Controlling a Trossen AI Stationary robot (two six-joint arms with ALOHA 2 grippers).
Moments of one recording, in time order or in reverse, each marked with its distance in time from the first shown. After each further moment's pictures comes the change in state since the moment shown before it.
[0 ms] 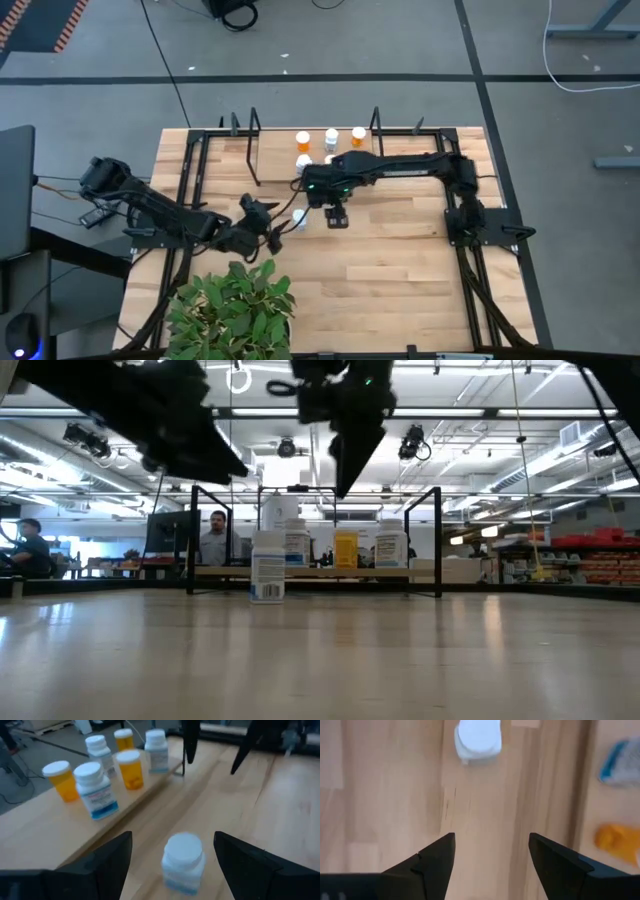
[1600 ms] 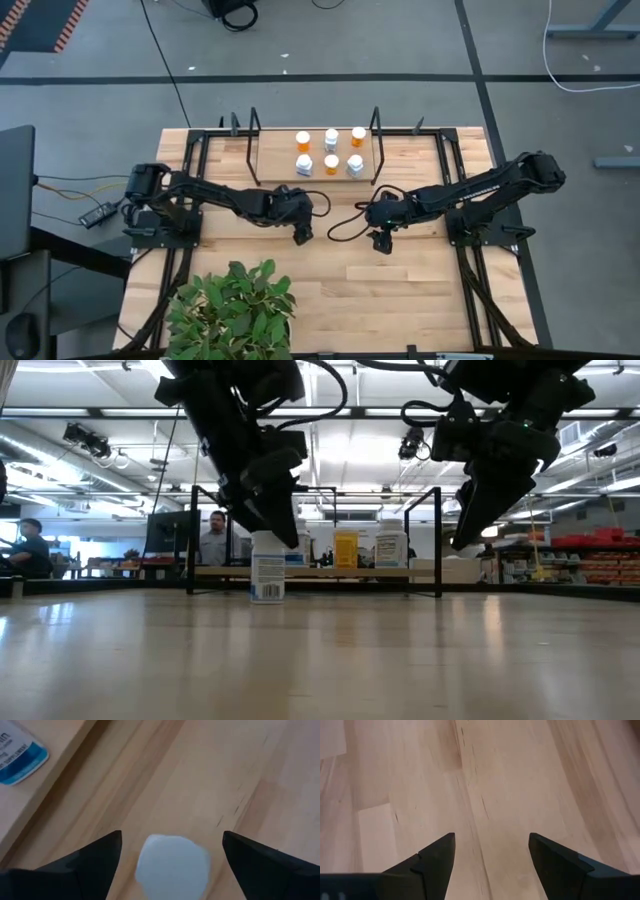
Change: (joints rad) left arm 0.332 0.406 0.477 -0.487 0.582 0.037; right arm 0.180 -0.664 -1.147 0.754 0.126 0.473
